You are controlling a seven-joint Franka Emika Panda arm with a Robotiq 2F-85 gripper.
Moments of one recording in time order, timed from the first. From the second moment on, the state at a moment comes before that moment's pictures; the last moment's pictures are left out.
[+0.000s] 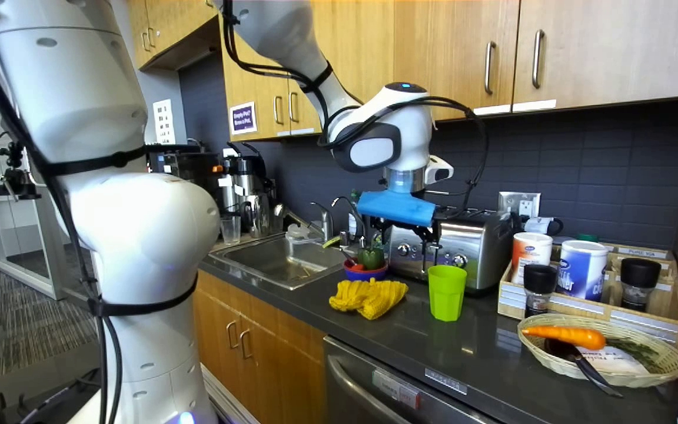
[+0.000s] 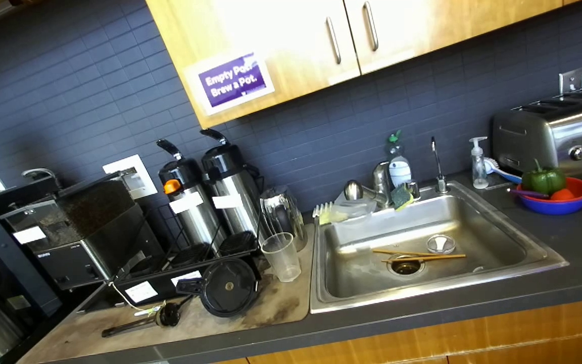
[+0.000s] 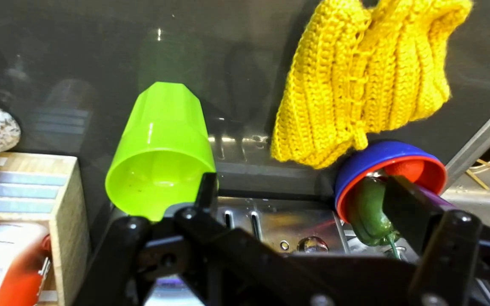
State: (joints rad) arm 0.15 -0.22 -0.46 -2.61 0.46 2.68 -0.90
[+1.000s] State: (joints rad) arm 0.19 -0.01 -0.47 -2.46 0.68 2.66 -1.10
